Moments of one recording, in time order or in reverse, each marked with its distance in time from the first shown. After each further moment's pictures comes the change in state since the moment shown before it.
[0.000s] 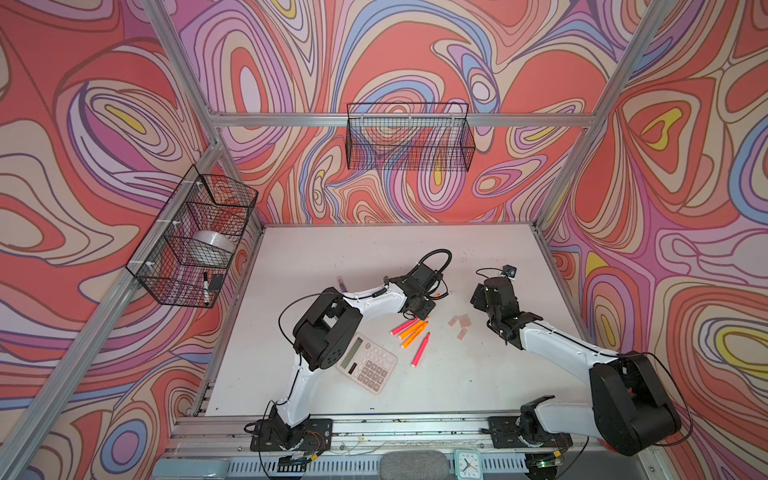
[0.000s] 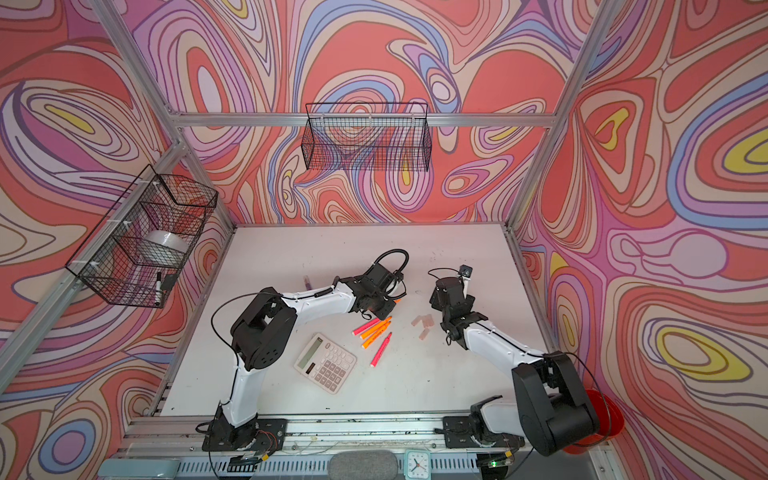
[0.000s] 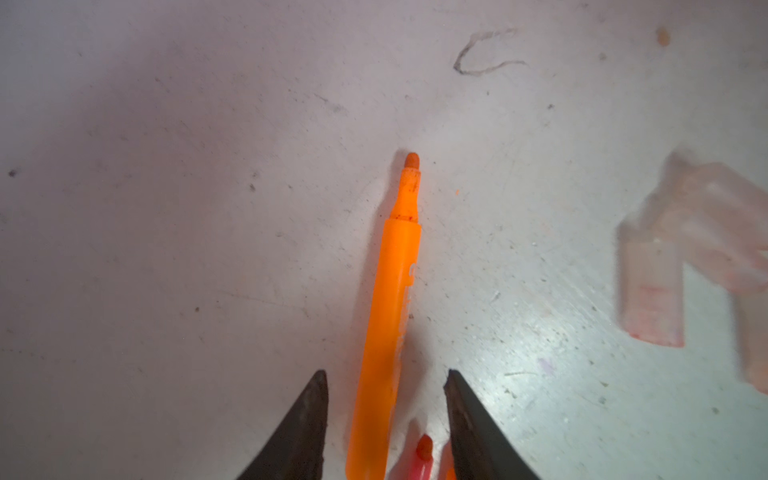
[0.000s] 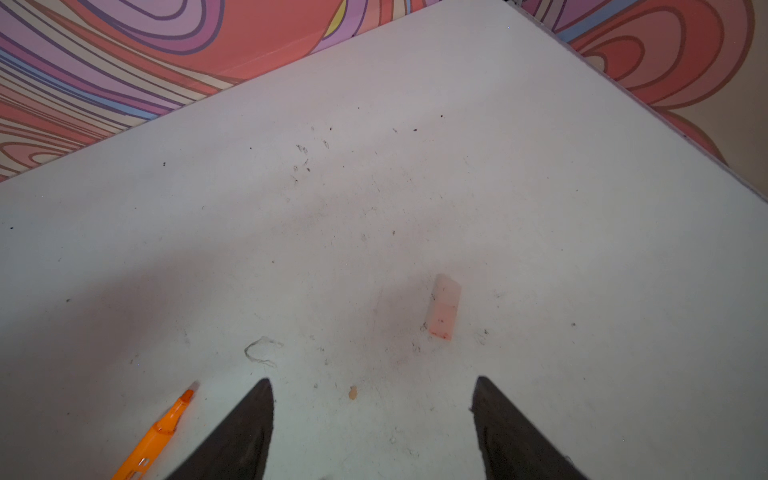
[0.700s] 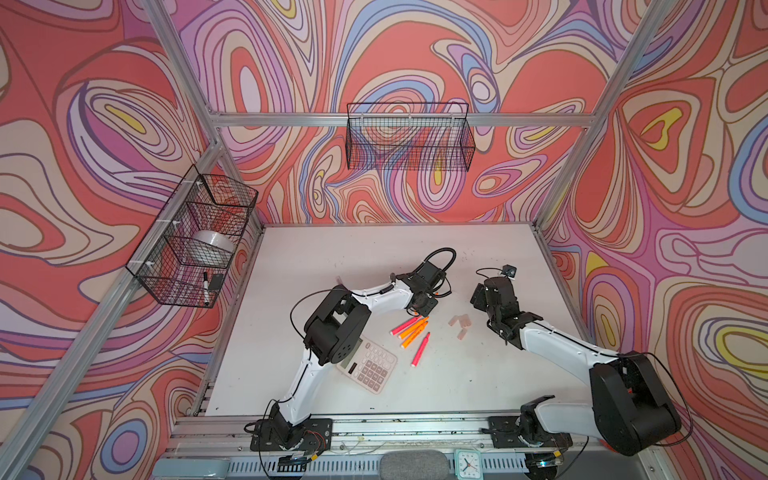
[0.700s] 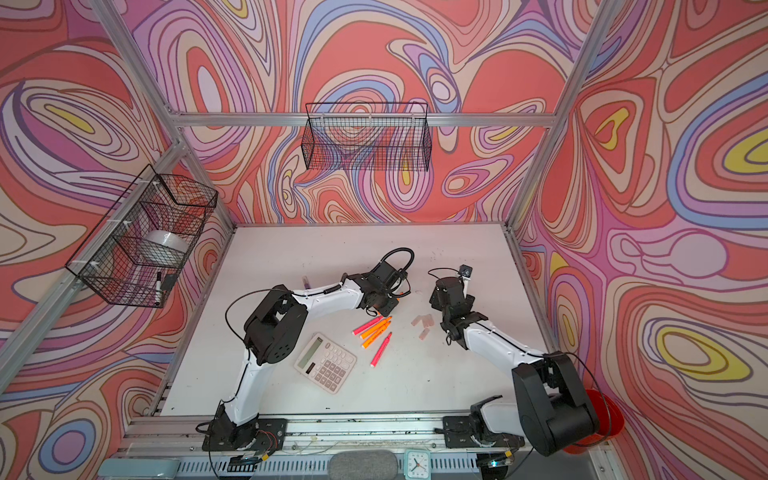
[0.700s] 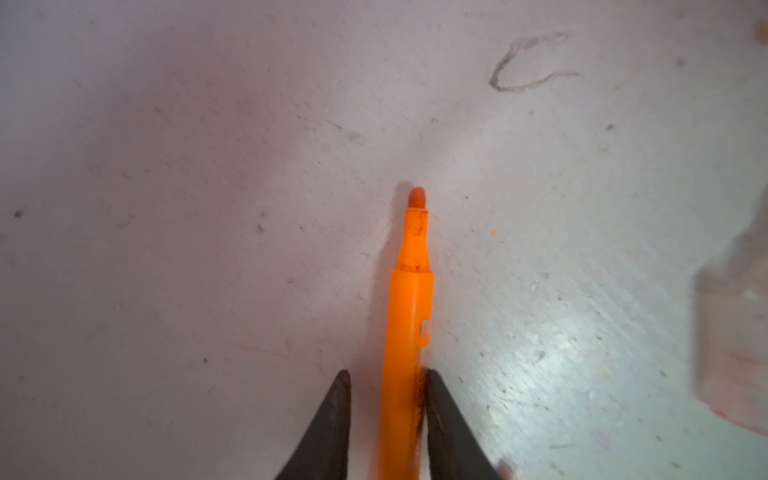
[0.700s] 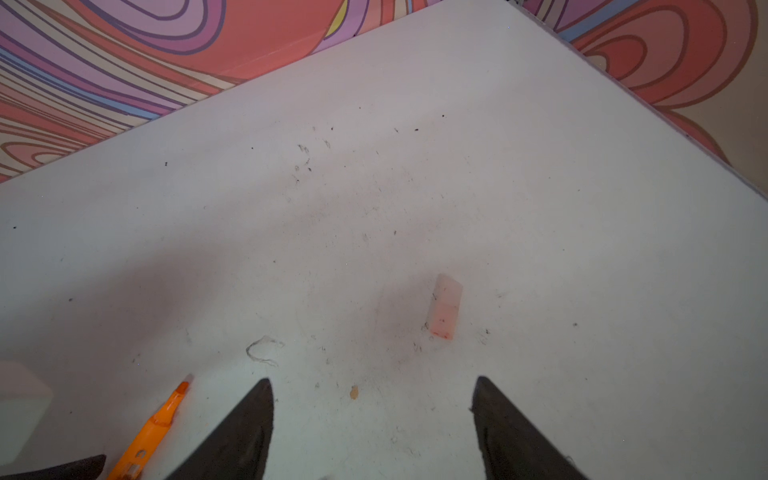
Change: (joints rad) left arm 0.000 0.095 0.116 -0.047 -0.052 0.030; right arm 0.000 -0.002 0.000 0.001 -0.003 0.000
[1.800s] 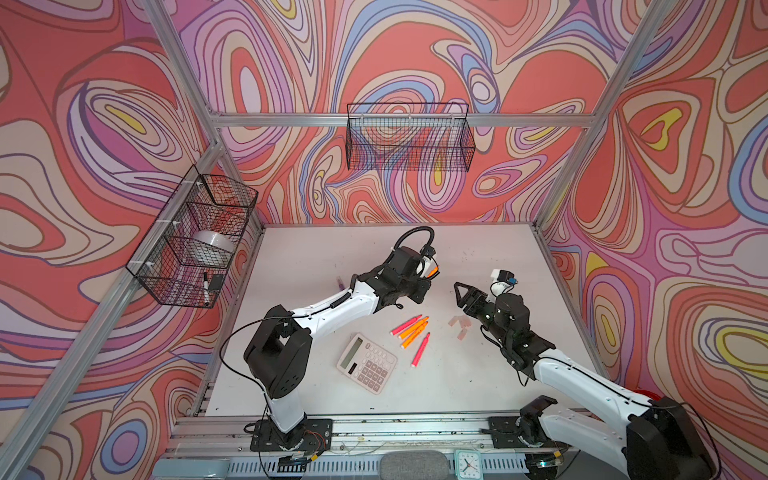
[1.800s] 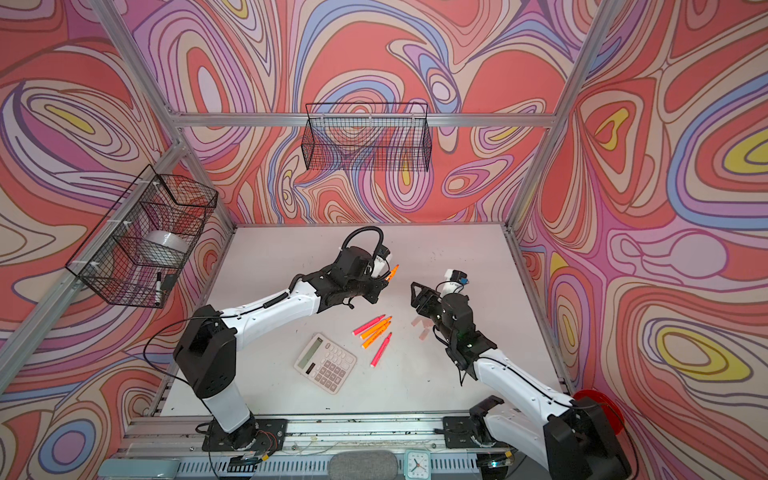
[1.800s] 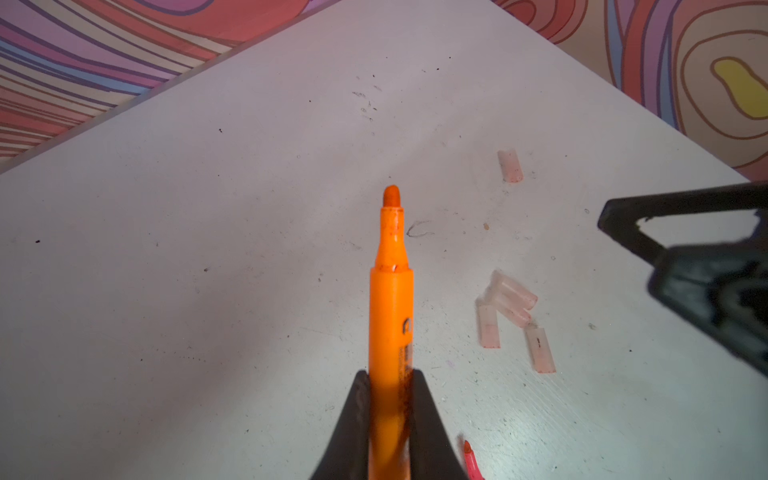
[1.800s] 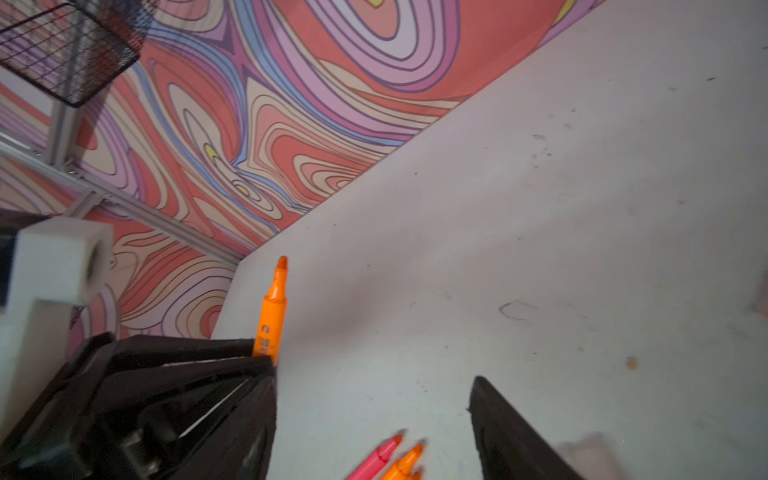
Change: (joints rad) left arm 0.042 -0.461 -0.293 0.219 0.152 -0.072; right arm 0.176 -0.265 -0.167 0.343 -0.348 0.277
